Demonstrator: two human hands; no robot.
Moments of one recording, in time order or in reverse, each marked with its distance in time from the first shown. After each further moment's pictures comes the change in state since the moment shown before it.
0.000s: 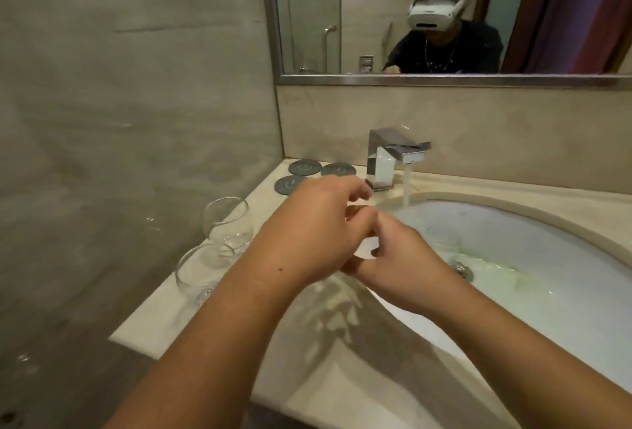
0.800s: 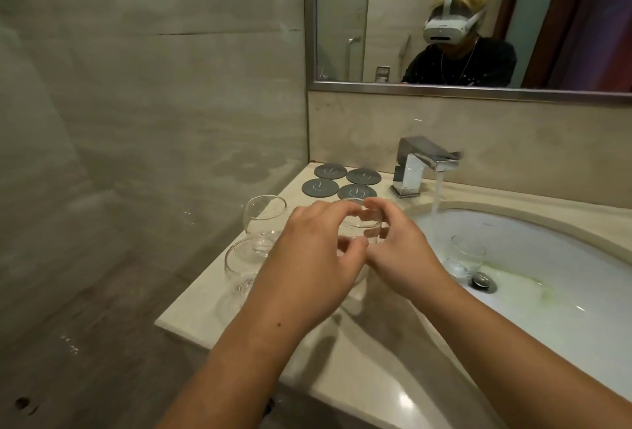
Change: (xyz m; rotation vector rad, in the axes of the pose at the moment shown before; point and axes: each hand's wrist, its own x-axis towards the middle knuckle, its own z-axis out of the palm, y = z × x) left_hand -0.056 -0.044 -0.002 -0.060 0.194 -0.016; right_hand 0.029 -0.010 0.049 0.280 0.157 0.142
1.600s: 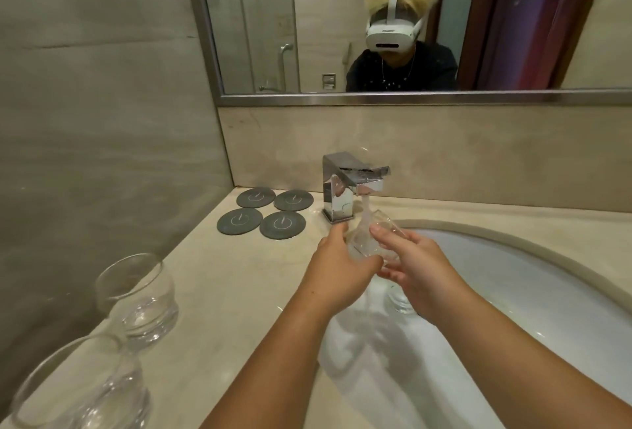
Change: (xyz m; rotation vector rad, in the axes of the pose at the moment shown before) left_hand 0.124 0.026 0.172 -0.410 -0.357 -0.367; right_hand 0.078 0.097 -0.115 0.591 0.226 0.377
